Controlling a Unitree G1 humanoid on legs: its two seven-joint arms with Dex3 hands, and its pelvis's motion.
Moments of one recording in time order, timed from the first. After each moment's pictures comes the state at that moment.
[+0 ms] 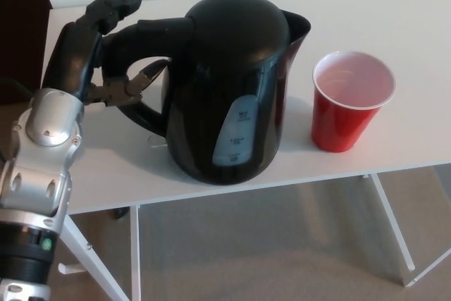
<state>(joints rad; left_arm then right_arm) -0.49 0.33 -0.03 0.26 0.11 0.17 -0.06 0.16 -0.34 -0.44 1.00 0.38 -0.13 0.52</state>
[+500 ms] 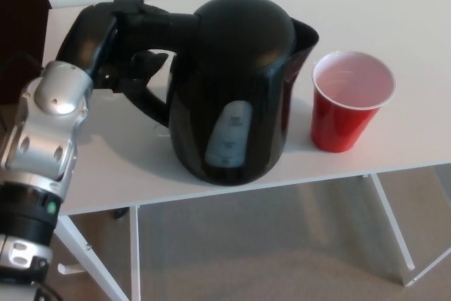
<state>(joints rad) -0.65 0.34 -0.09 0.44 0.10 0.20 -0.15 0.16 -0.33 -0.44 0.94 0.38 -0.11 0.51</state>
